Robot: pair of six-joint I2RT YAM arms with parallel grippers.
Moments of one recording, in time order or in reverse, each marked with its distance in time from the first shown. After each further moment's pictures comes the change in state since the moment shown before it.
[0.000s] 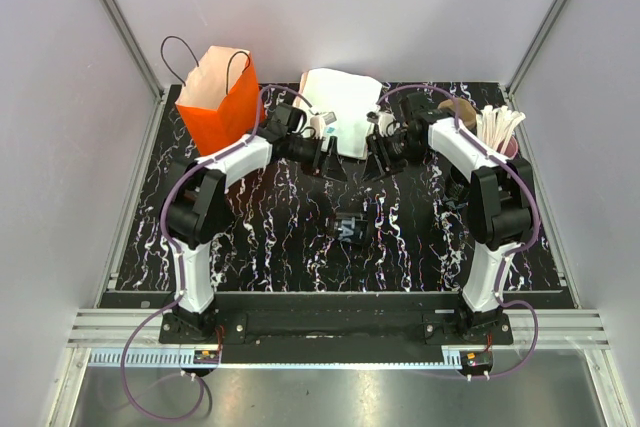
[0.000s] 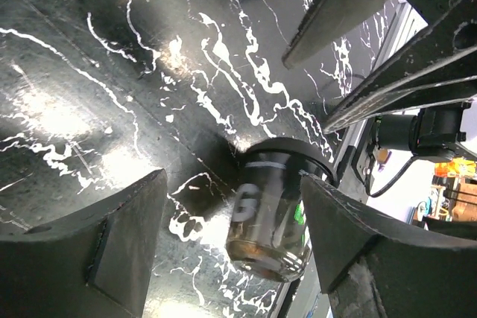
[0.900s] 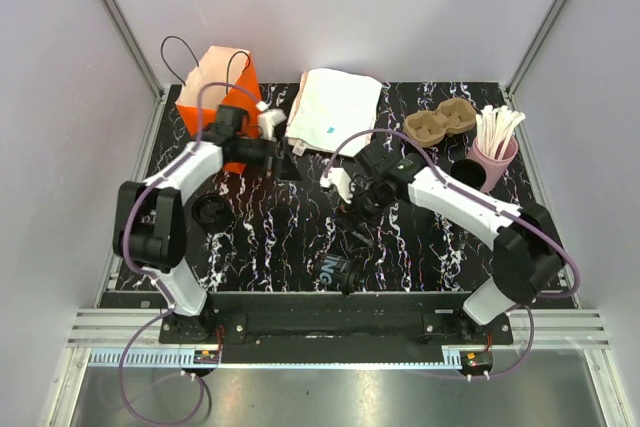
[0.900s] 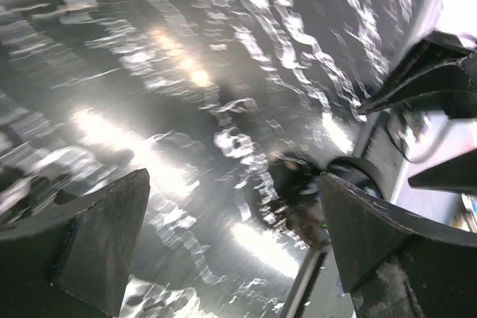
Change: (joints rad) left arm 0.191 -0.238 -0.205 -0.115 0.056 0.272; right arm 0.390 -0.370 -0.335 -0.027 0.188 -0.371
